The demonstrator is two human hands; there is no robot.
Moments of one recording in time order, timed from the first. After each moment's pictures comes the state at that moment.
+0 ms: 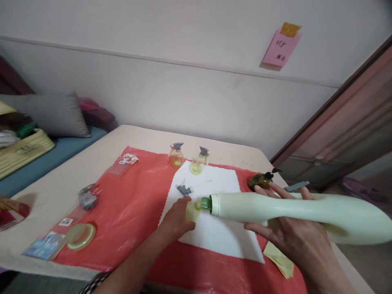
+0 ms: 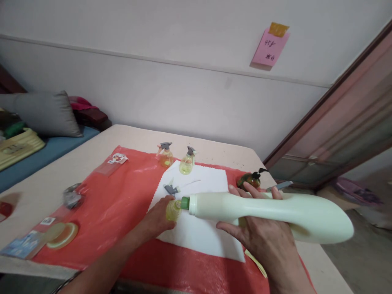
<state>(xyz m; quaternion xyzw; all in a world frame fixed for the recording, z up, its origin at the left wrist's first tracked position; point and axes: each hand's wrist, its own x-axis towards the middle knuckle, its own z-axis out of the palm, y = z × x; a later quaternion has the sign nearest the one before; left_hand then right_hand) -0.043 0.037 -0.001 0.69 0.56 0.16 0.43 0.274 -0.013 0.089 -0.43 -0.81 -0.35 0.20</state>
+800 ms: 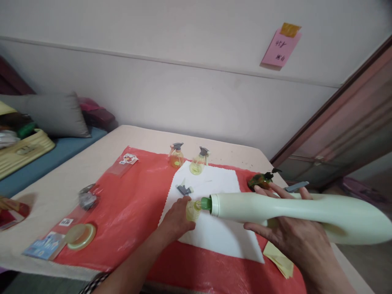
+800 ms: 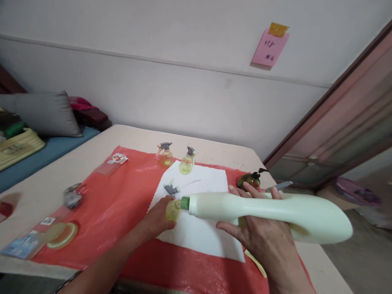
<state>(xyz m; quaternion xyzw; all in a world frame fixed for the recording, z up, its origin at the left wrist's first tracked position) -0.044 0.039 -0.010 0.69 0.56 0.16 0.43 0.273 -0.013 0.091 -0.43 -0.81 -0.35 0.19</state>
